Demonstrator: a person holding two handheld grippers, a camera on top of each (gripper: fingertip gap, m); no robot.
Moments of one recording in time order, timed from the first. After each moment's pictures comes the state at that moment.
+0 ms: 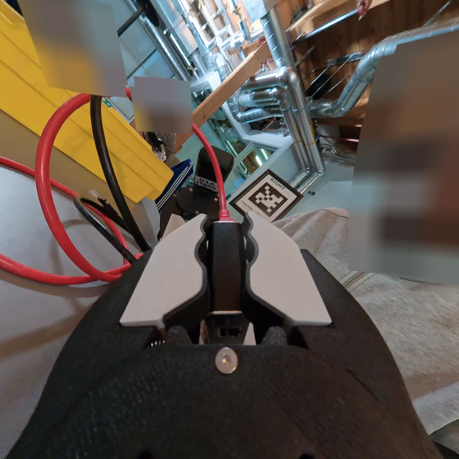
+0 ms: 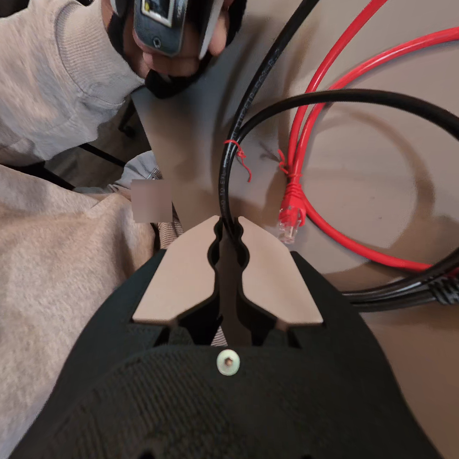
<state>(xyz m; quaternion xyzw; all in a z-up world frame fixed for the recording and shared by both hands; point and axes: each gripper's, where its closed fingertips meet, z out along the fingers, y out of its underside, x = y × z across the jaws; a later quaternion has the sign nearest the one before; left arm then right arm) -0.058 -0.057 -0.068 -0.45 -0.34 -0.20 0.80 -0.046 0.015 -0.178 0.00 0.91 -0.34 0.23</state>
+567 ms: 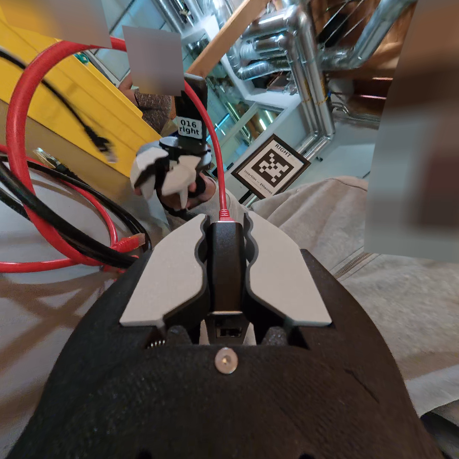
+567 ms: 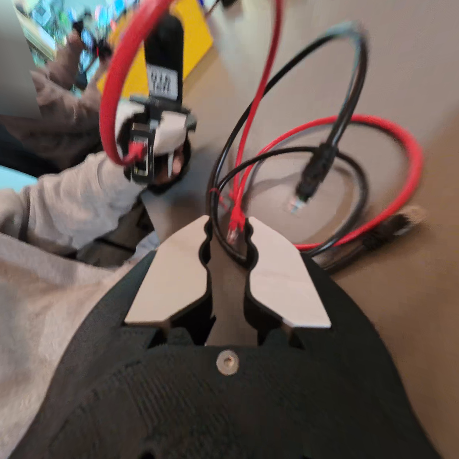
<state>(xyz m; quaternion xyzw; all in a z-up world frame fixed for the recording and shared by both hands) -0.045 -0.033 -0.078 -0.52 -0.31 -0.21 0.76 -0.118 0.017 -0.128 0.14 0.82 -0.50 0.23</state>
